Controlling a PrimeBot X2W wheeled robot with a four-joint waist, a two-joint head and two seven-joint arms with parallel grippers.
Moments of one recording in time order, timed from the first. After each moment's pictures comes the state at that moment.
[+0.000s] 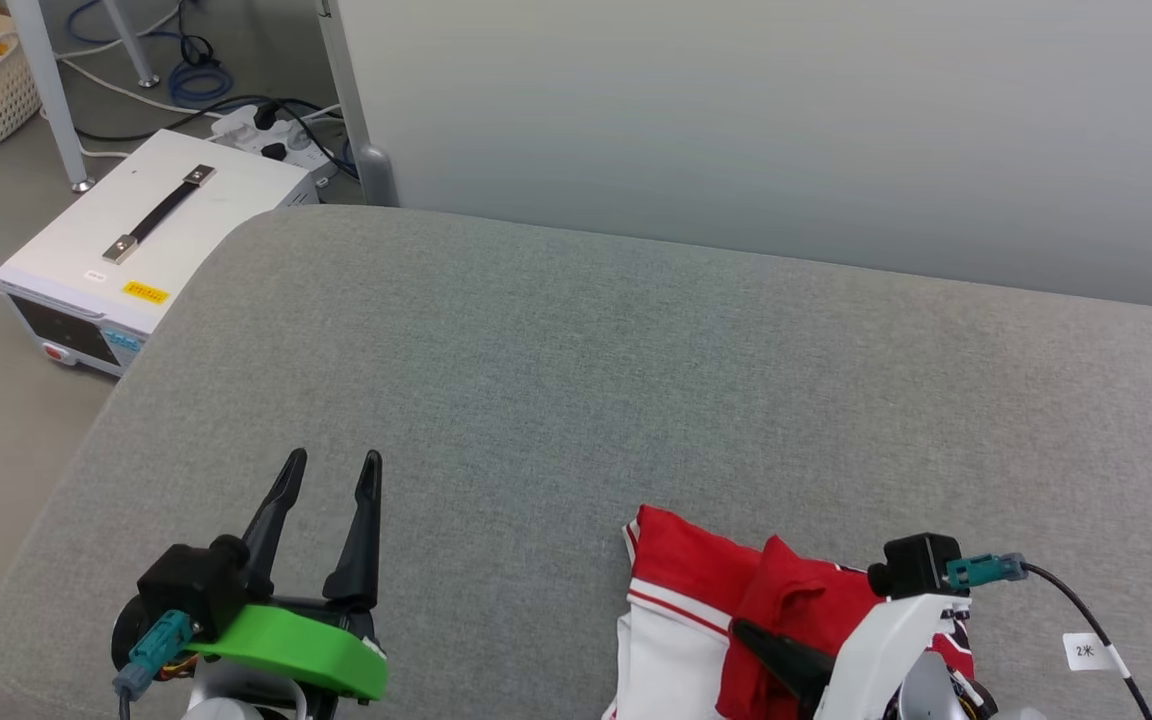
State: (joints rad) left arm -0.01 0.18 -0.12 0.10 -0.36 -0.13 -0.26; right arm 0.03 -0.05 0.22 0.06 0.76 0.13 0.57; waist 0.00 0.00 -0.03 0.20
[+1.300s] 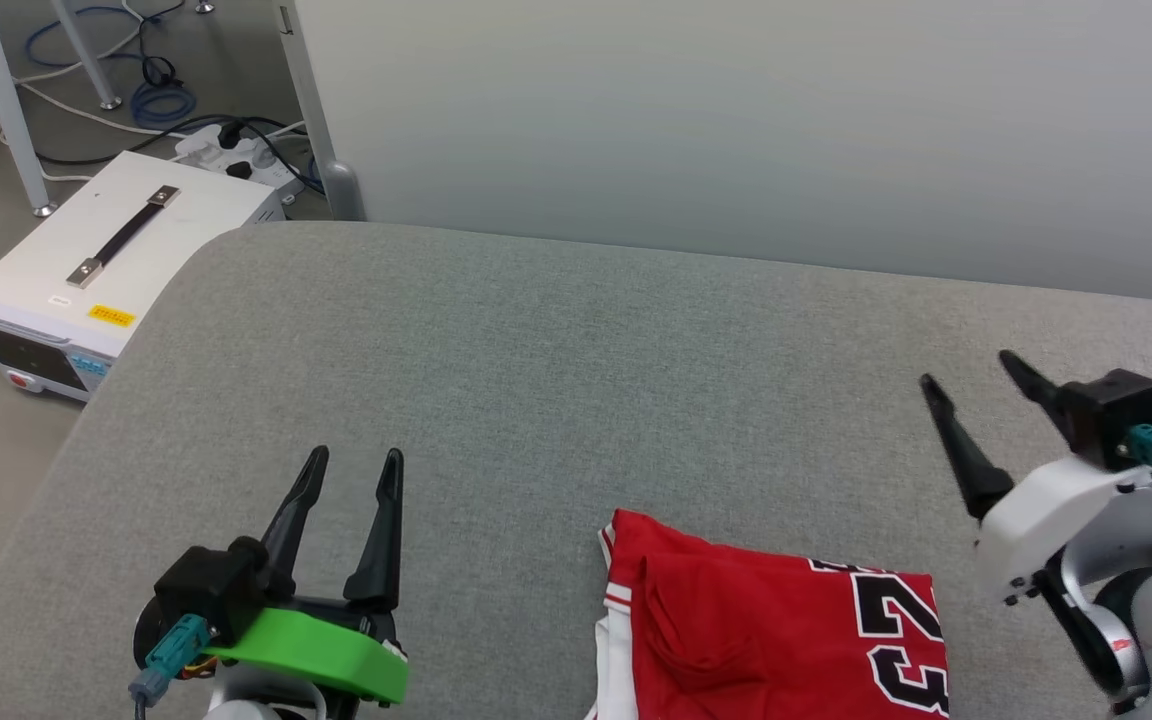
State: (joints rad) left arm 0.00 0.16 -0.13 0.07 -0.36 -0.13 -0.26; right arm -0.15 -0.26 0.13 -0.08 0.20 0.13 0.24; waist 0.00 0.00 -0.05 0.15
